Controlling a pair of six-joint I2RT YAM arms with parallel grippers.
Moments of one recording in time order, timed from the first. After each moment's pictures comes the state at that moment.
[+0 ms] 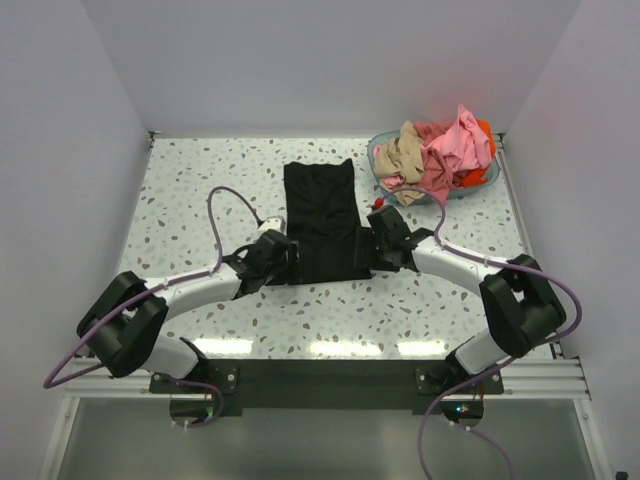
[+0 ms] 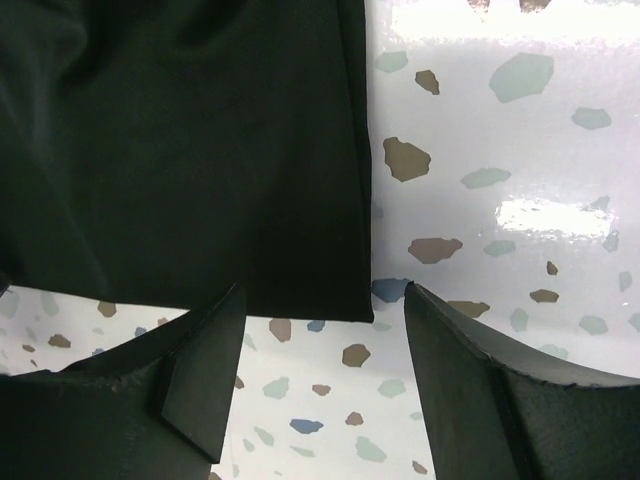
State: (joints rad) left arm -0.70 1.41 0.66 -0.15 -0.24 -0.67; right arm 0.58 1.53 0.87 -0.35 0.06 0.60
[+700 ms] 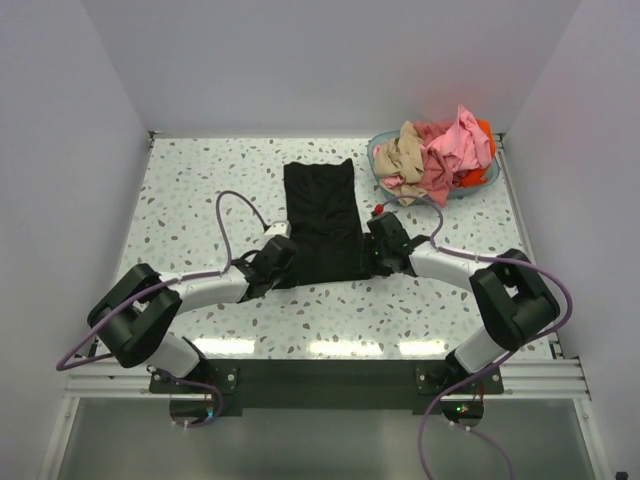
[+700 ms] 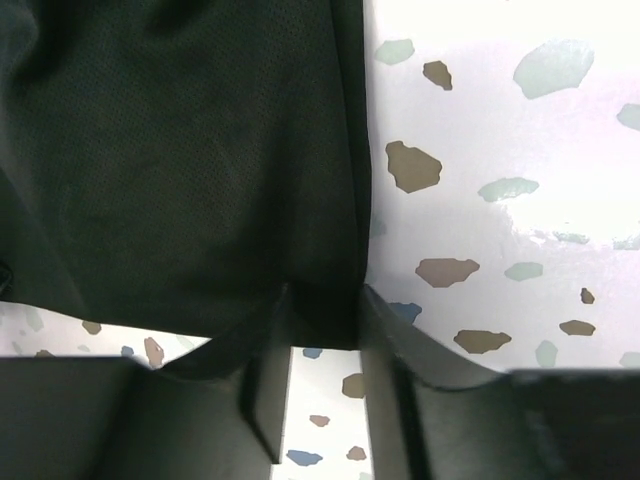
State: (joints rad) left arm -0.74 1.48 0.64 -0.05 -0.25 -0.71; right arm 0.58 1.58 0.81 -0.22 0.03 0.63
